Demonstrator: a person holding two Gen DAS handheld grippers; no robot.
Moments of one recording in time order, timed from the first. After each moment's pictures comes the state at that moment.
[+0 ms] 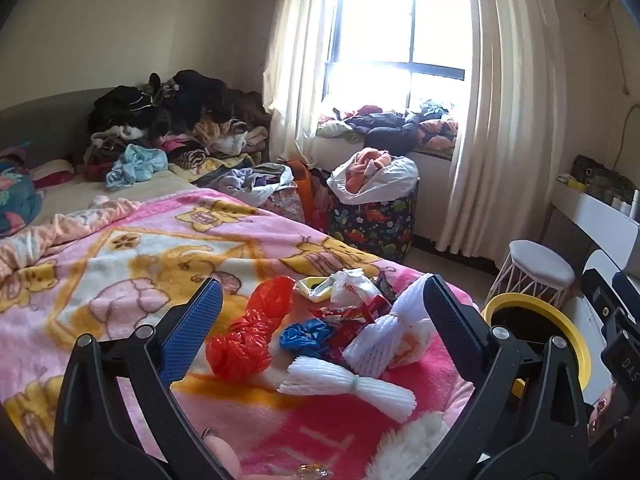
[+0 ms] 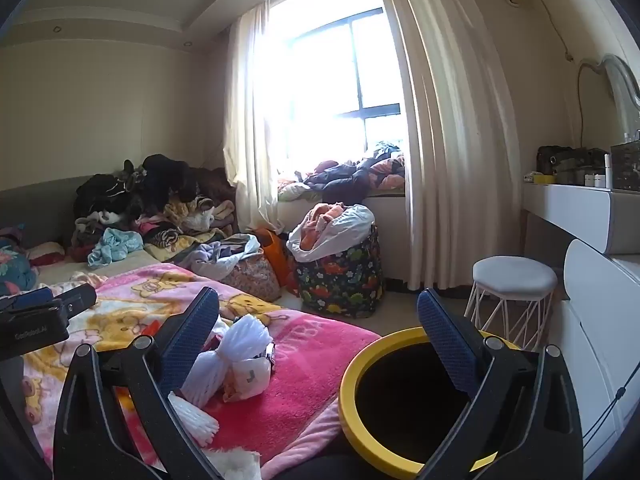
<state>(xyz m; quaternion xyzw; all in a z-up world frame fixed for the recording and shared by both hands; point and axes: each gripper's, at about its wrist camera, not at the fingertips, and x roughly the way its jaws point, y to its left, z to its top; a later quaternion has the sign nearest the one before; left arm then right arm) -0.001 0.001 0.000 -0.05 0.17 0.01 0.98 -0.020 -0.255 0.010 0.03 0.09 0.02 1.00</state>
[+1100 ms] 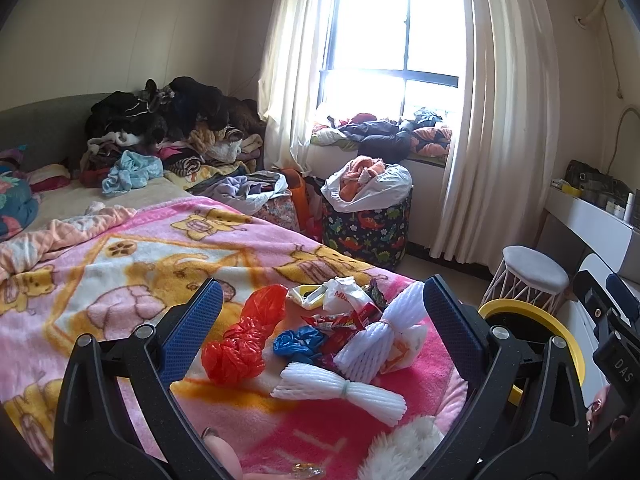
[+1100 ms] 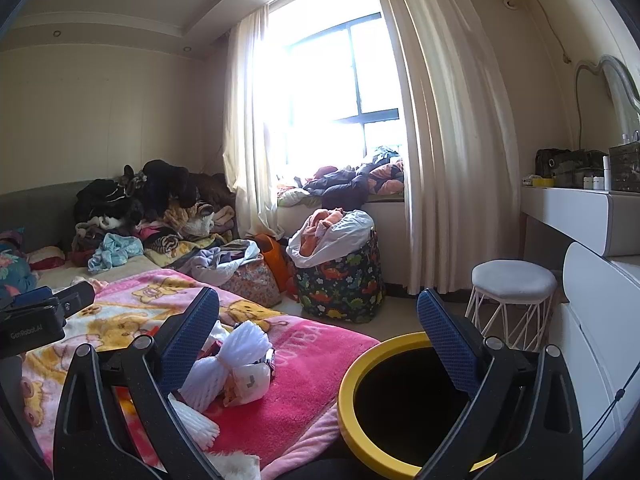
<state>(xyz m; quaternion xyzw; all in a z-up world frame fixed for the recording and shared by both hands) -0.001 -0.008 0.006 -0.05 0.17 0.00 0.98 -0.023 -0.258 0.014 0.03 0.08 0.02 1.00</state>
